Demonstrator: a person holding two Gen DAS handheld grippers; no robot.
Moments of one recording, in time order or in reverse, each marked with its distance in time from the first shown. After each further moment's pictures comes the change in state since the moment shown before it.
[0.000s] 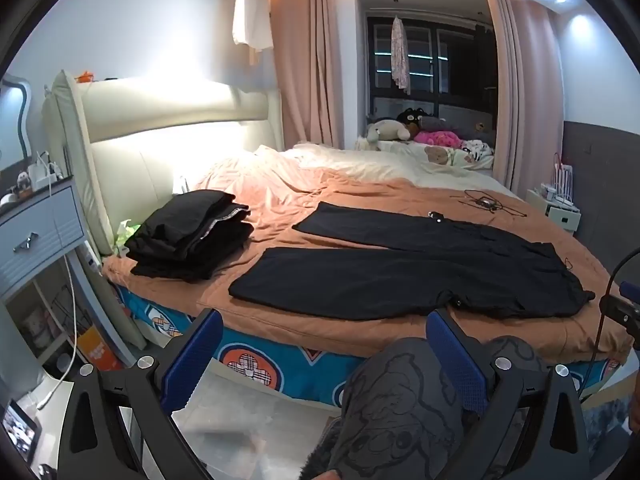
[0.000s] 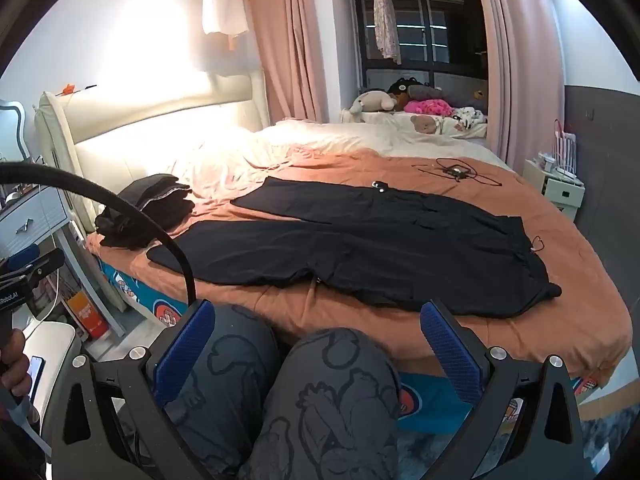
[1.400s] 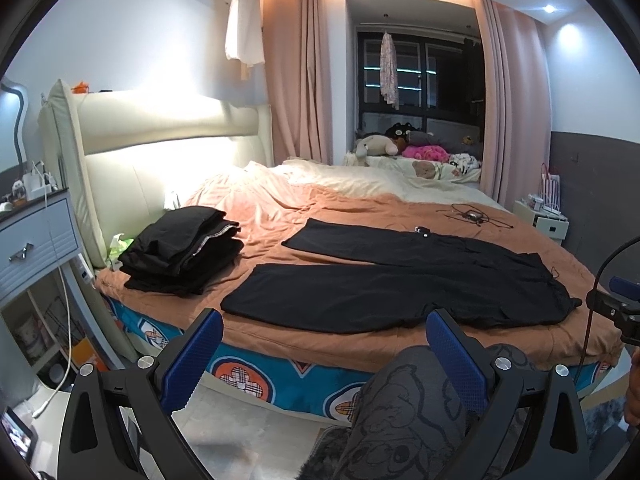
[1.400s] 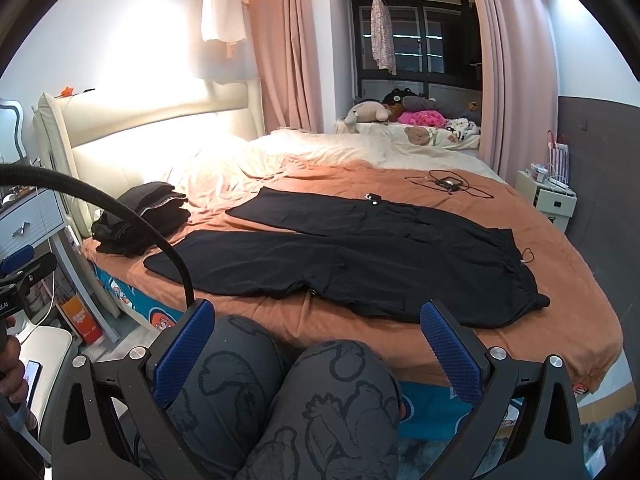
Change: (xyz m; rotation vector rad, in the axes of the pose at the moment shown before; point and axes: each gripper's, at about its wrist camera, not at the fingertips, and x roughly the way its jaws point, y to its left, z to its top) left arm -0.016 -0.005 0.002 0.013 -0.061 -0.044; right arm -0.005 0.006 0.001 -0.013 -0.015 -0.029
